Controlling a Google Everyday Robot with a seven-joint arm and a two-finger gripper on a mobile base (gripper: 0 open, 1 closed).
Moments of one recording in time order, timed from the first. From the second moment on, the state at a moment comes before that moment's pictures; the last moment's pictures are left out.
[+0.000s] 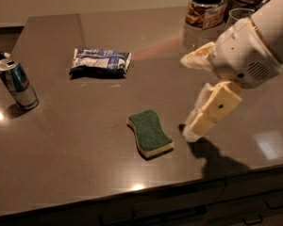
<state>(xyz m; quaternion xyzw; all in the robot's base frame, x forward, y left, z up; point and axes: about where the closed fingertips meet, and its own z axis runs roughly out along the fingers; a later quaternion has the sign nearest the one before) 0.412 -0.096 0.969 -0.63 0.71 0.18 0.27</state>
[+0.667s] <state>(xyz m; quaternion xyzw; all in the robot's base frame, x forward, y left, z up) 0.418 -0.024 0.946 -0.65 0.67 0.21 0.30</state>
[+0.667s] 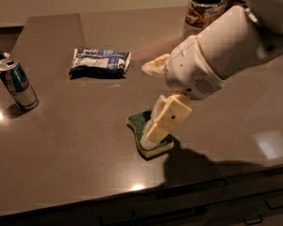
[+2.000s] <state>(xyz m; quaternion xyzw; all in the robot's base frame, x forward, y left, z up) 0.443 -0.054 0.854 -0.66 0.69 0.18 0.22</state>
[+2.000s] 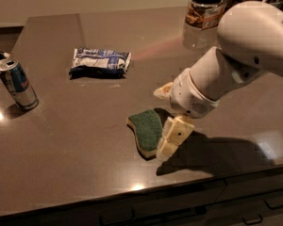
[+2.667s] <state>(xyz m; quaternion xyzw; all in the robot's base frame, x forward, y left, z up) 0.433 -0.051 0.836 -0.67 0.69 0.19 0.22</state>
